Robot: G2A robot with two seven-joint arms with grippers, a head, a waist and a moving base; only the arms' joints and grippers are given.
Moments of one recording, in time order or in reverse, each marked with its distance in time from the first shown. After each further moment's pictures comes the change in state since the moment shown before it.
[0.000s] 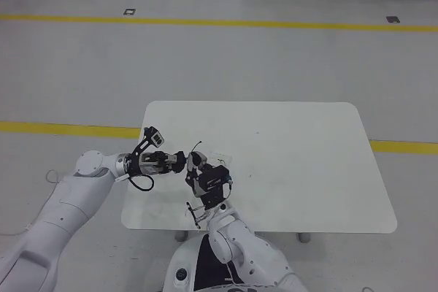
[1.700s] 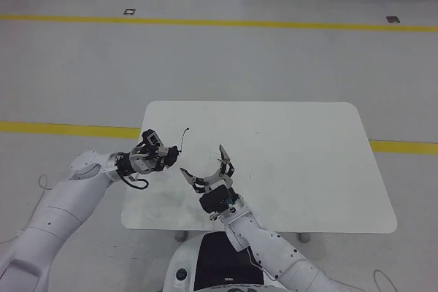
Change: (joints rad) left arm 0.055 0.048 -0.043 -0.098 -0.214 0.313 0.000; right arm 0.151 0.136 -0.083 0.149 -0.257 0.154 -0.310
